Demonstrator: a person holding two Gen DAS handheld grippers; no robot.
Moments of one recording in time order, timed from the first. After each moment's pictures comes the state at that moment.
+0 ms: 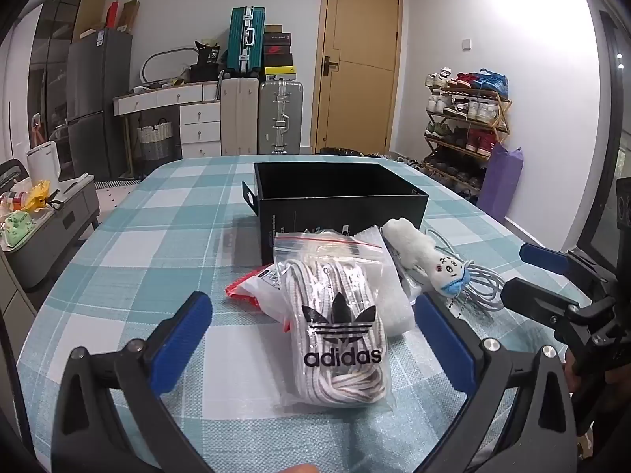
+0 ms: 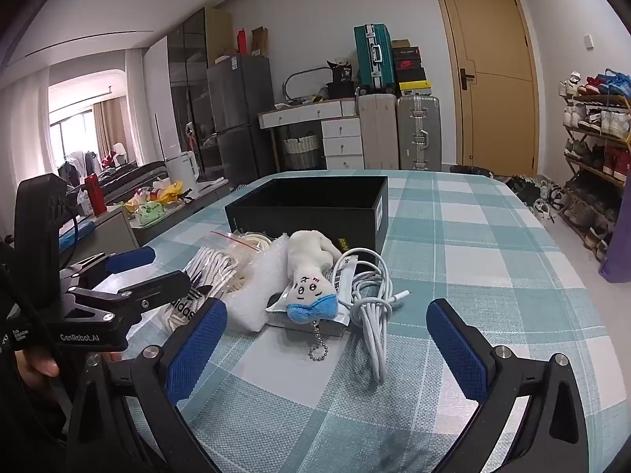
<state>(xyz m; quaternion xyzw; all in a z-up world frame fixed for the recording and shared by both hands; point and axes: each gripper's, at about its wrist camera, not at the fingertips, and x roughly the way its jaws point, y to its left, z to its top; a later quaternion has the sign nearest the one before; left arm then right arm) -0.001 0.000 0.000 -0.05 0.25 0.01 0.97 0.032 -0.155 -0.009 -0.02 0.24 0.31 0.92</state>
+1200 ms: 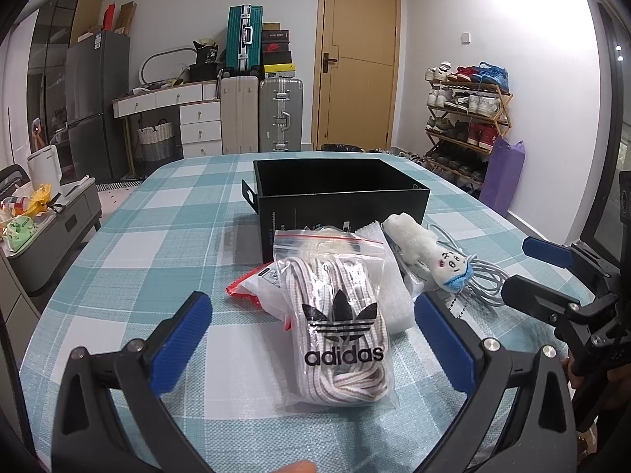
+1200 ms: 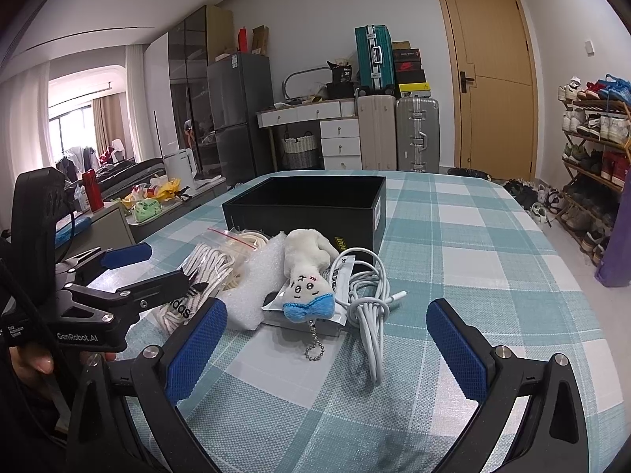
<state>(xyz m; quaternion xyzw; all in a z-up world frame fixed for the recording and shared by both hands) 0.003 -0.002 -0.002 -0.04 0.26 0.02 0.96 0.034 -0.153 -0.011 -0.03 0.24 0.31 0.92</state>
